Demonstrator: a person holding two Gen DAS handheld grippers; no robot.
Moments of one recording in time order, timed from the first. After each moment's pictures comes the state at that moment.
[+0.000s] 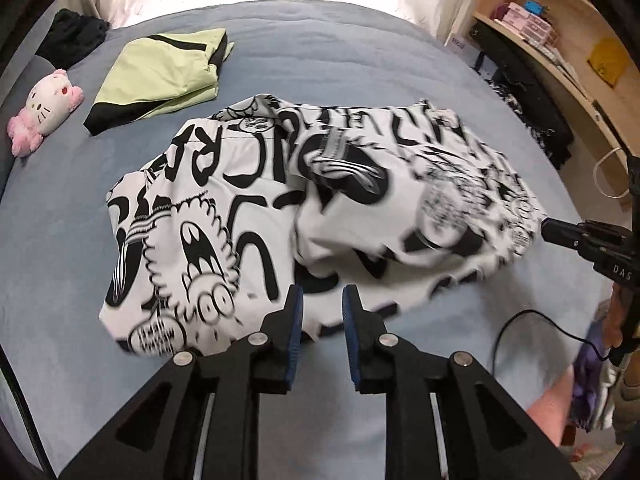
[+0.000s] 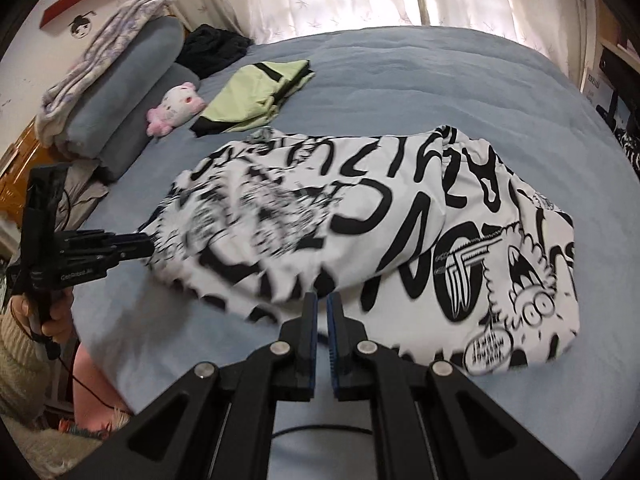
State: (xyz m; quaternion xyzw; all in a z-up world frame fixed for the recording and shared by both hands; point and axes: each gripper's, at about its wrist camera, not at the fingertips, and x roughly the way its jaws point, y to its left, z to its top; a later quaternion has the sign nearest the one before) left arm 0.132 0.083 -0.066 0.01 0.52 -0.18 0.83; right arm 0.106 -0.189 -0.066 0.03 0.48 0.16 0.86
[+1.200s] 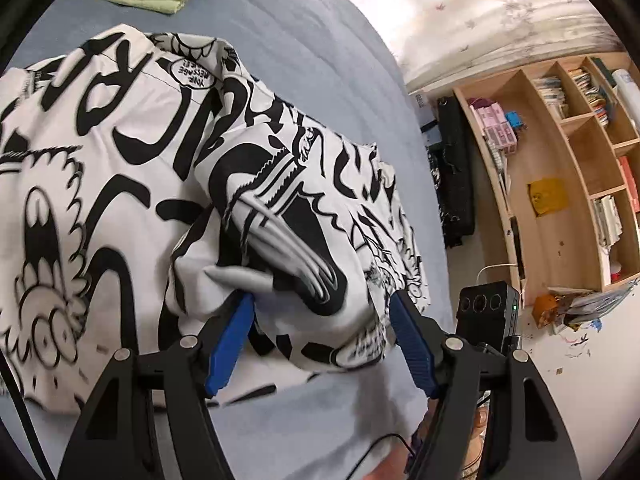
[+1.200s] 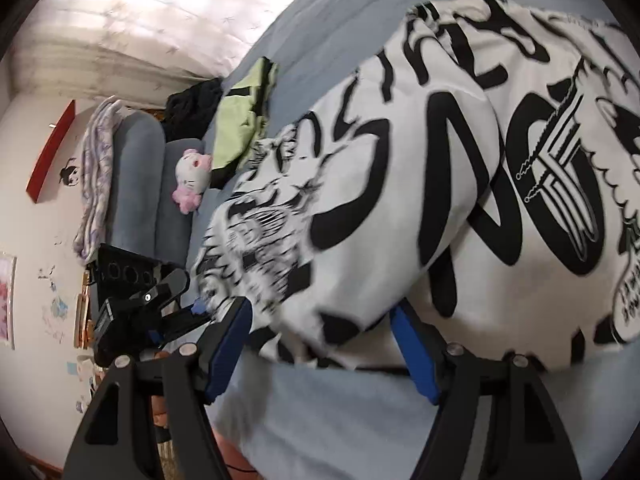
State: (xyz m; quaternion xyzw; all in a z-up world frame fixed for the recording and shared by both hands) left arm 0.232 0.078 -0.138 -0.30 0.55 -0.30 0.72; right arm 0.175 -0.215 -0.165 0.35 0.52 0.19 0.76
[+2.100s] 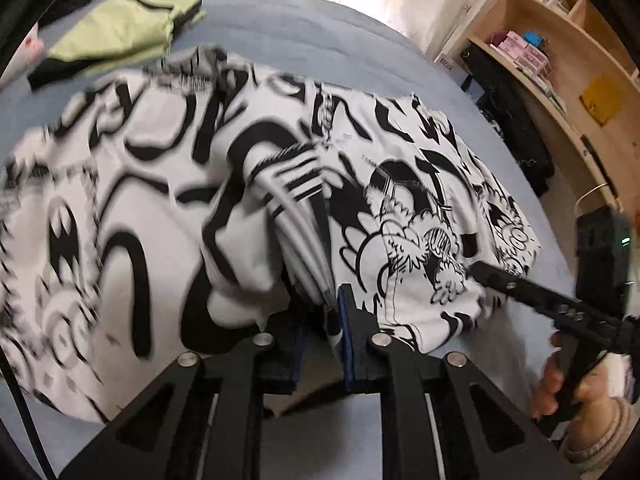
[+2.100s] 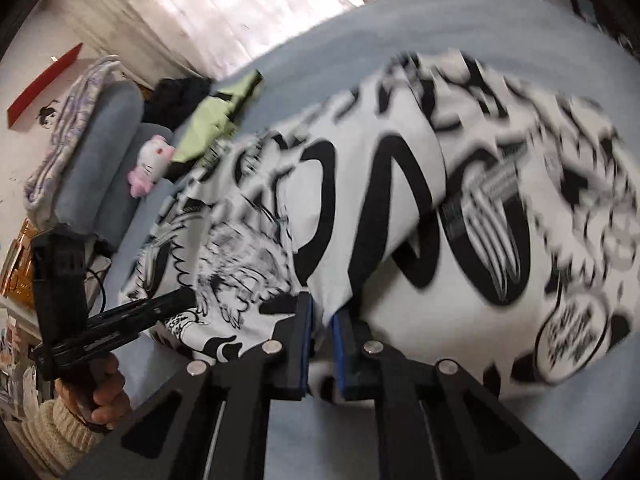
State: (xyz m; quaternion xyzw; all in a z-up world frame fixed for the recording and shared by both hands) left arm 0.192 0.032 -0.170 -0.10 0.51 -0.23 0.82; right arm 0.141 -0.233 -0.178 0.20 0.47 0.14 0.85
